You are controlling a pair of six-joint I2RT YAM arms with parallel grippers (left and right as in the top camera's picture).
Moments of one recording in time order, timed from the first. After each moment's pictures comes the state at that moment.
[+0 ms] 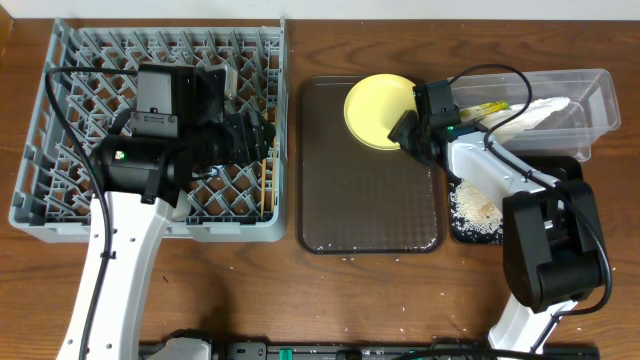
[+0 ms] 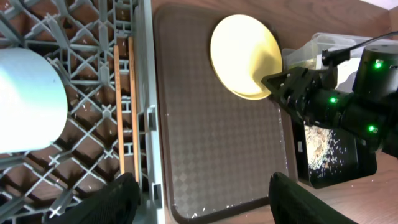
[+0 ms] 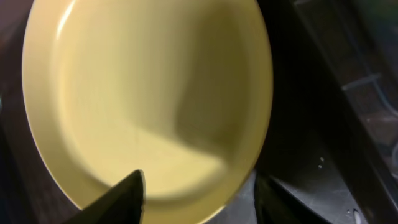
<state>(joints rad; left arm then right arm) -0.12 1.34 1.41 -1.00 0.37 -0.27 0.28 1.94 1.20 -0.31 -0.06 0.86</state>
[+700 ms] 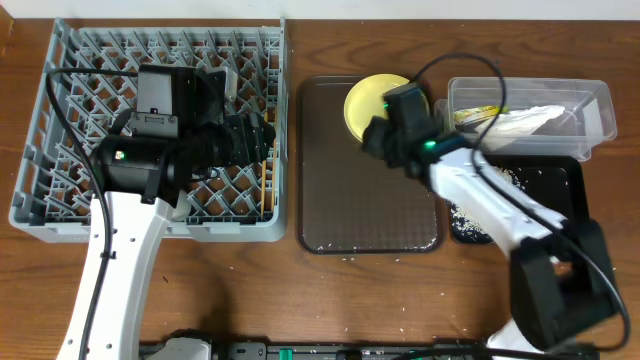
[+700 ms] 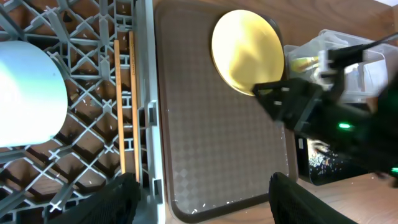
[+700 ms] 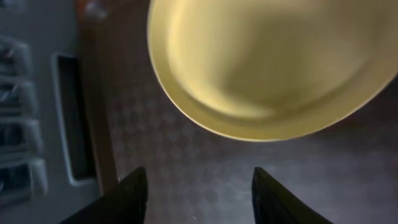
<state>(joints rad) -0.12 1.34 1.41 -1.01 0.37 -0.27 0.47 1.81 1.19 -0.33 0.00 0.85</state>
